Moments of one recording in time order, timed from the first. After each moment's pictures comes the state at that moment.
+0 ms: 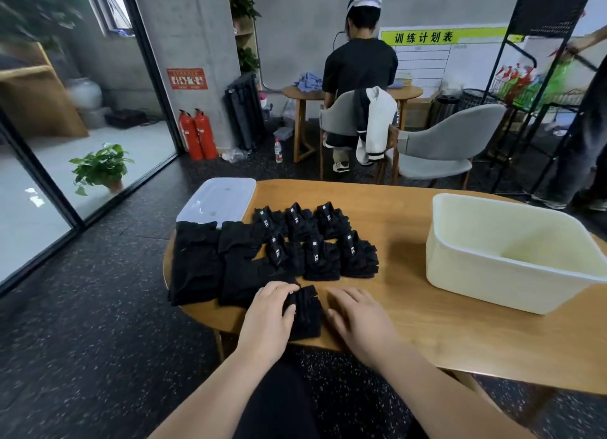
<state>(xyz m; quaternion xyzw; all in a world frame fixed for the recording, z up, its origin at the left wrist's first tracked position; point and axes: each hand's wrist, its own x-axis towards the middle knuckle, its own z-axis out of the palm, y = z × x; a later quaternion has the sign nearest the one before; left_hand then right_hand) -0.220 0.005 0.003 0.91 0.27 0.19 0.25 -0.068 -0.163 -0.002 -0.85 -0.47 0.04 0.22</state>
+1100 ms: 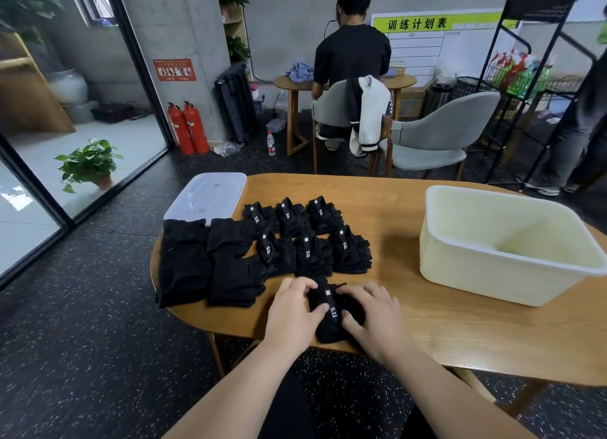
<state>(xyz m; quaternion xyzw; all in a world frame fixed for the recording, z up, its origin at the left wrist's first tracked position) -0.166 -0.027 -0.005 0.87 0.30 0.18 0.35 -0.049 -0.187 -0.009 -0.88 -0.40 0.05 0.26</state>
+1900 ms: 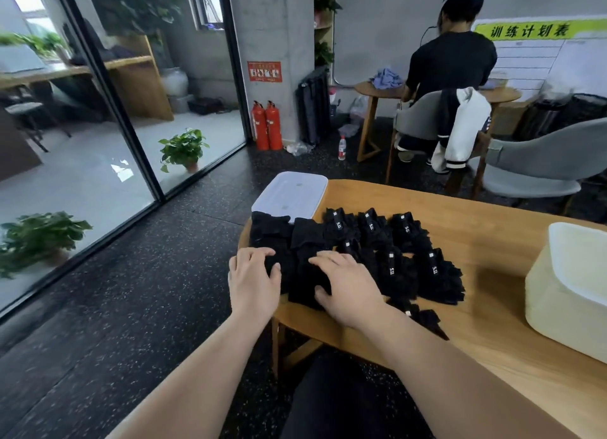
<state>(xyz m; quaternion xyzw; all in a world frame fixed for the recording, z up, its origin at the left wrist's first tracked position) -0.286 0.127 0.042 0.80 0.50 0.29 0.18 -0.127 0.001 0.065 -0.78 -0.59 0.07 0.17</state>
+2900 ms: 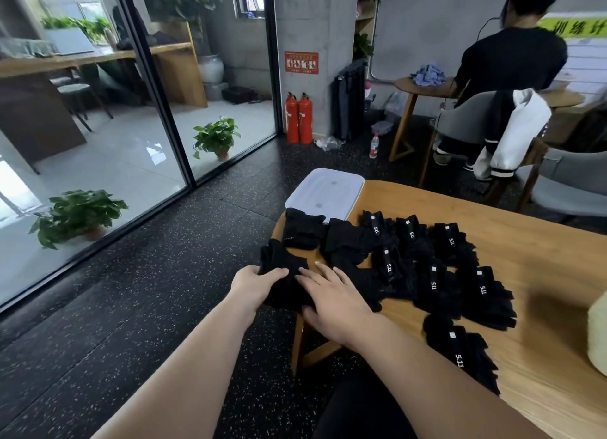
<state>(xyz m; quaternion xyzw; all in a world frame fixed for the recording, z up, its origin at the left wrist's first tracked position) -0.339 0.189 0.026 0.55 0.58 0.24 0.55 -0.180 0.060 0.037 -0.70 -0.70 0.08 0.08</state>
